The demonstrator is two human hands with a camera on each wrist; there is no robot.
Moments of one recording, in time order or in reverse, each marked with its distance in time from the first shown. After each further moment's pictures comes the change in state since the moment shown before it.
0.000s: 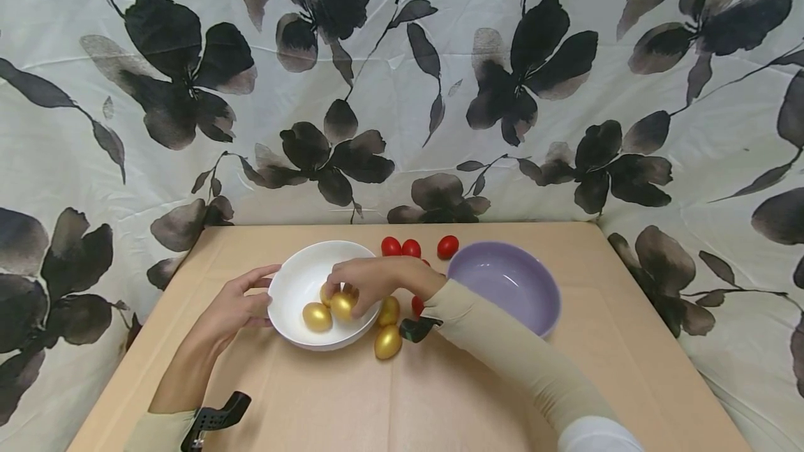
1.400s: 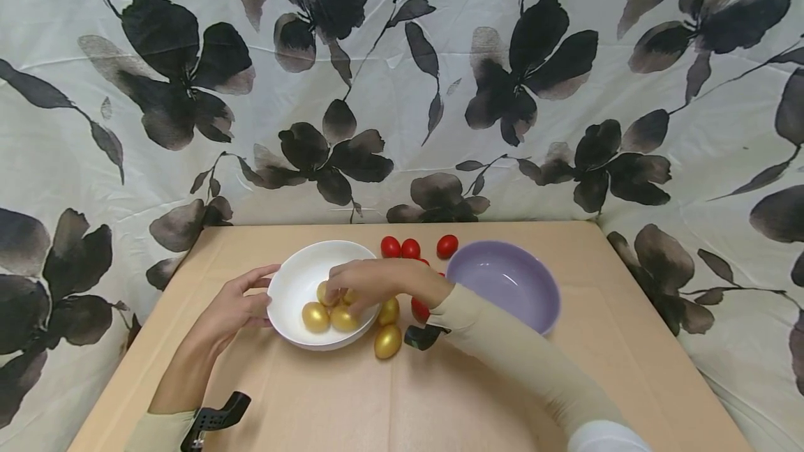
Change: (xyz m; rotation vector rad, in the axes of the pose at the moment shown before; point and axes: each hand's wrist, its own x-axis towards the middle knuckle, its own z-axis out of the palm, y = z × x) left_hand 0.000 0.000 0.001 0.003 -0.004 -0.006; right_hand -0.009 -0.018 0.000 -0.080 0.032 0.005
